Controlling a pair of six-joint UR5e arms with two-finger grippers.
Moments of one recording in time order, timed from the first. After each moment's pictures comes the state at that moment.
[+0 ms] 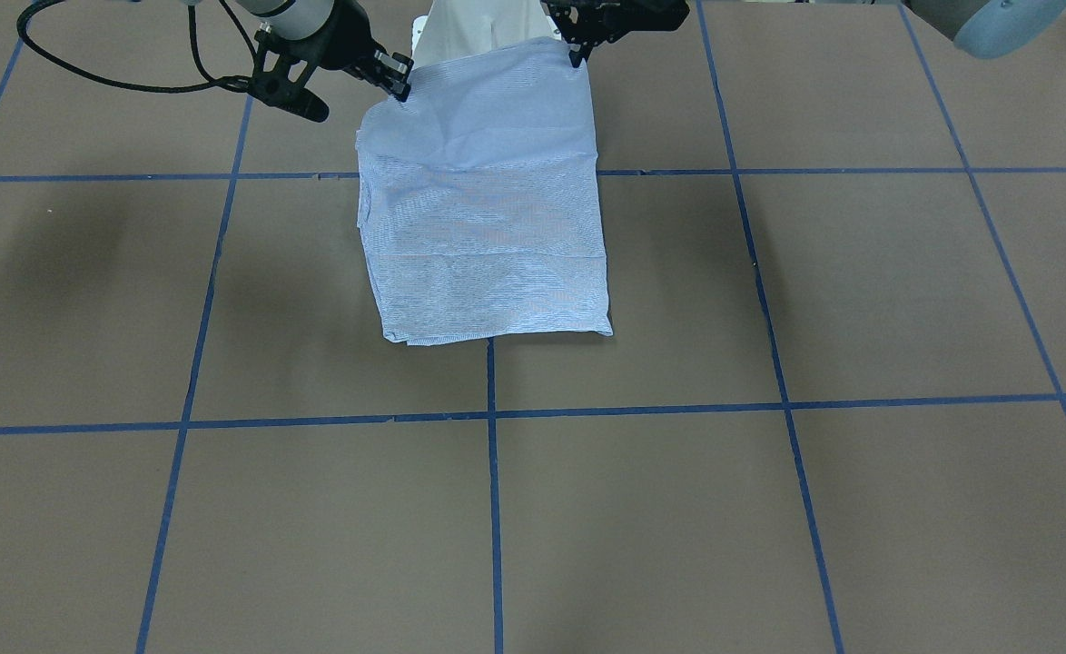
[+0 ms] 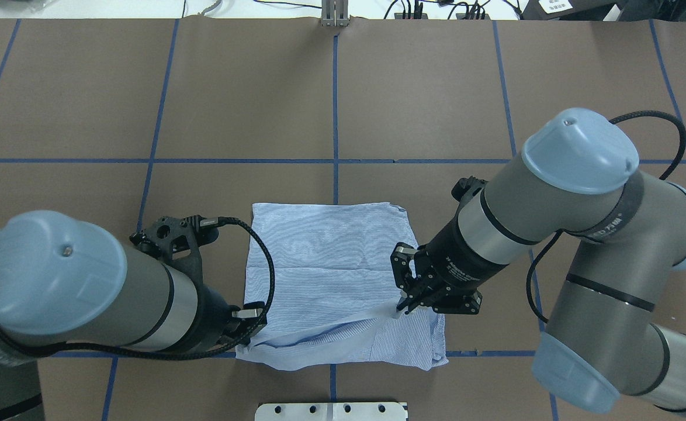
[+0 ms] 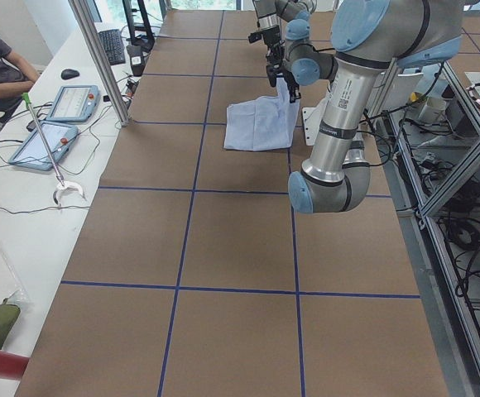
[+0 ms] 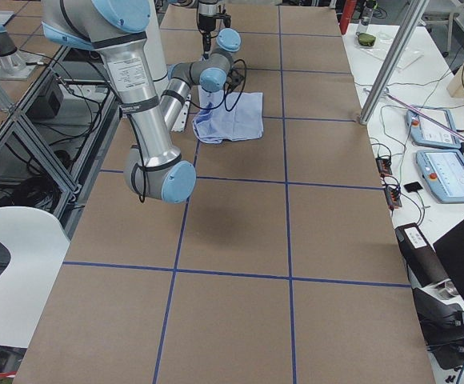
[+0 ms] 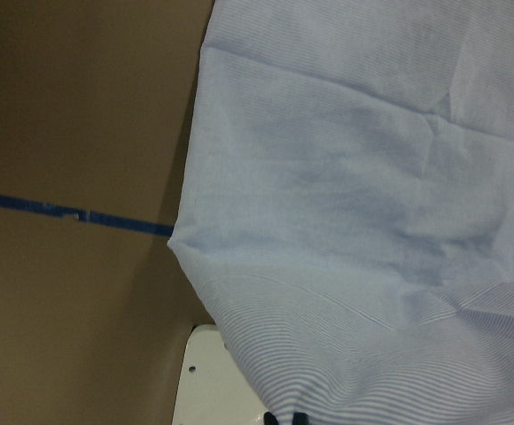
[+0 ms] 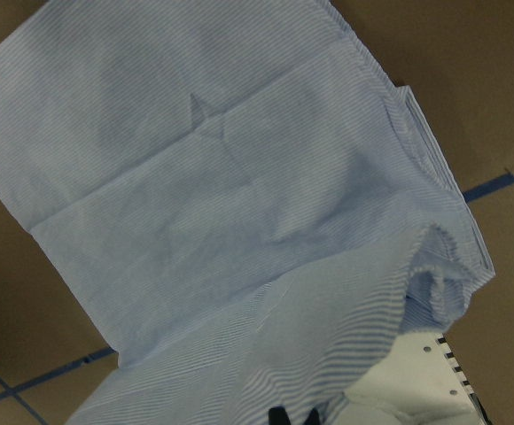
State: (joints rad) left arm -0.35 -2.06 -2.31 -1.31 -1.91 -1.60; right arm 0.56 -1.15 2.11 -1.54 2.33 1.87
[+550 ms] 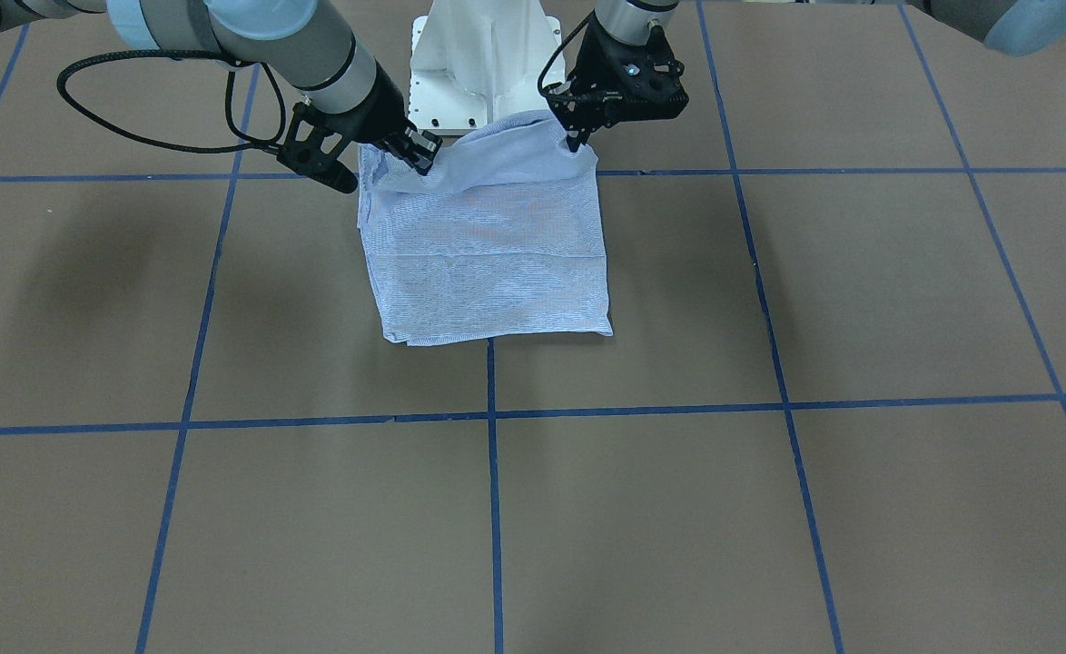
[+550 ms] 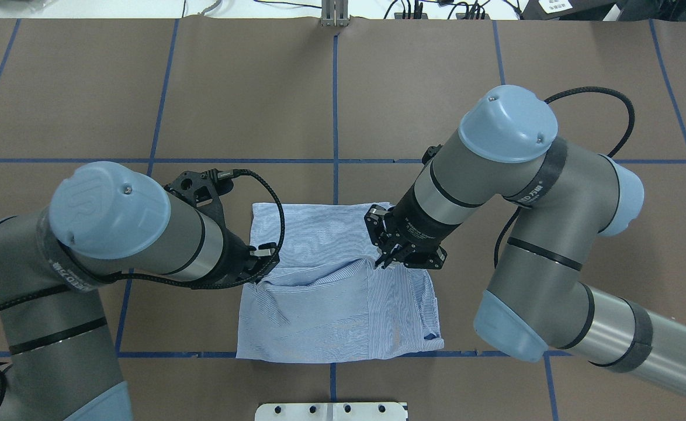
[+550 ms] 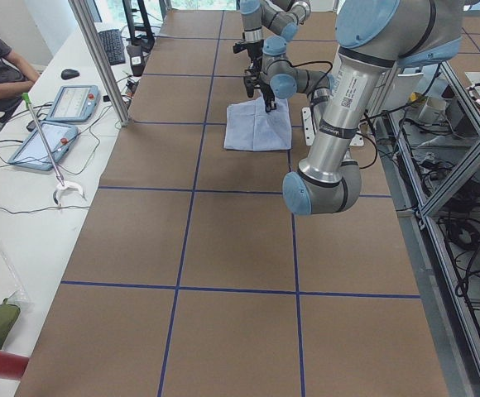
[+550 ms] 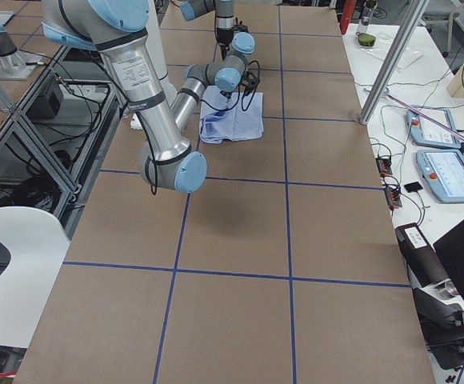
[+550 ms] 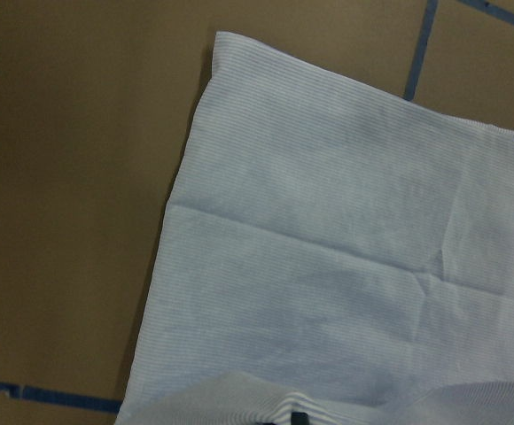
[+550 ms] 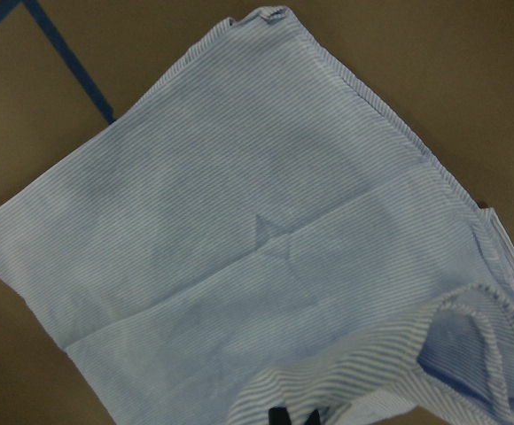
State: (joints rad) left arm -0.46 -2.06 -2.10 -1.51 -1.91 -1.56; right arm 0.58 -1.03 1.92 -1.54 2.23 1.82
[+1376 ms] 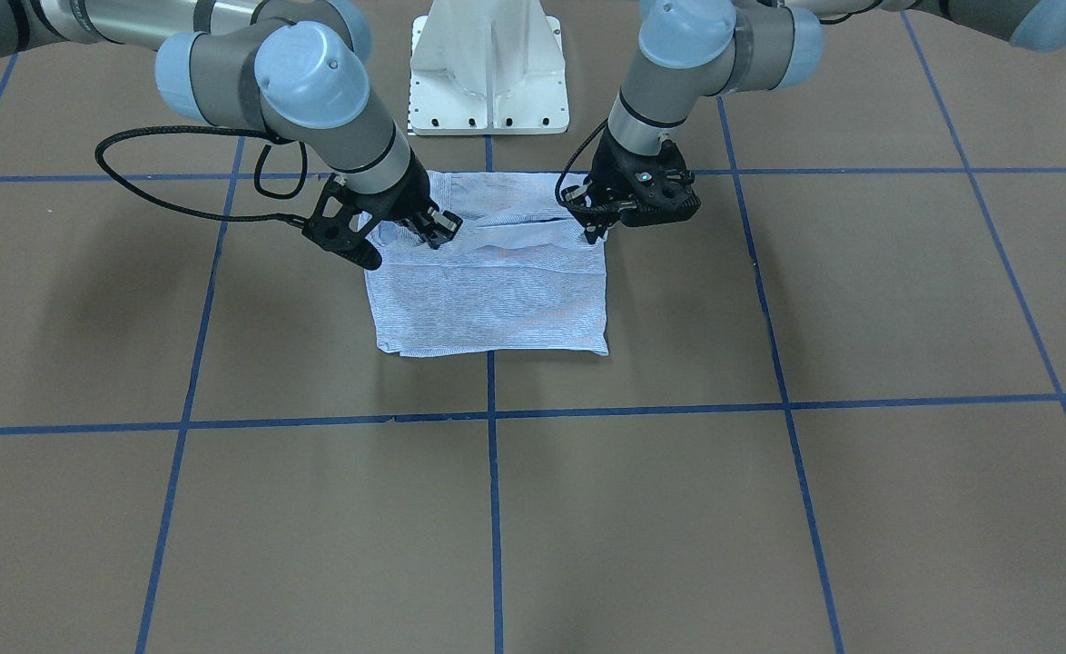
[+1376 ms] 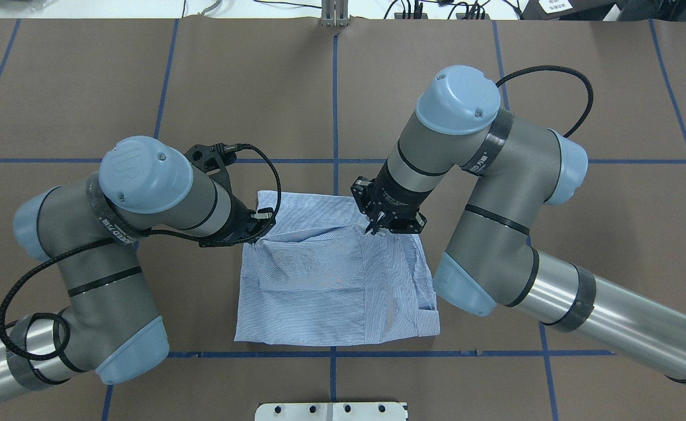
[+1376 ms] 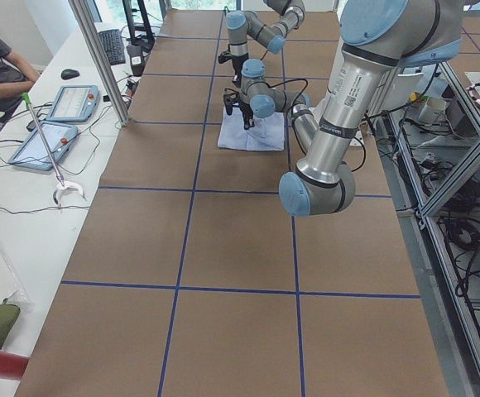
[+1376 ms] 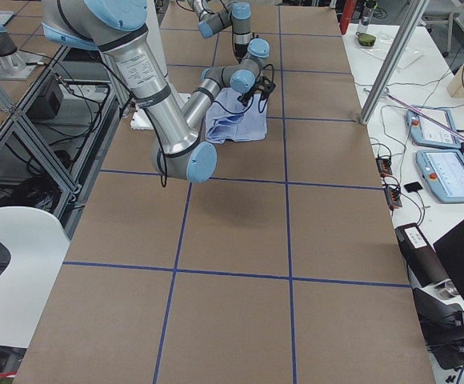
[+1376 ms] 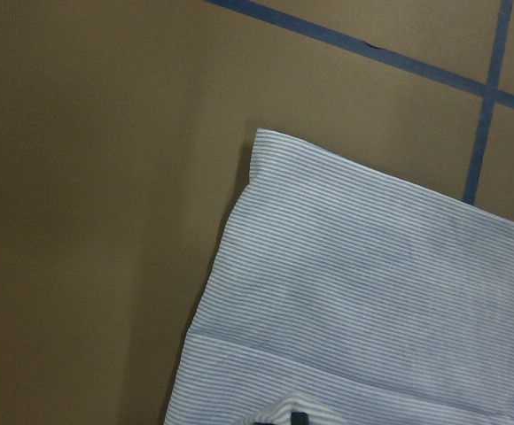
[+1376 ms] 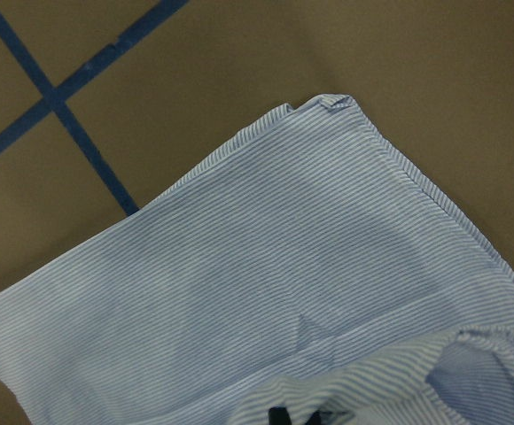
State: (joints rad) left arm -0.54 -2.07 -1.86 -1.72 -1.91 -1.51; right arm 0.61 -0.92 1.71 -1.53 2.17 1.77
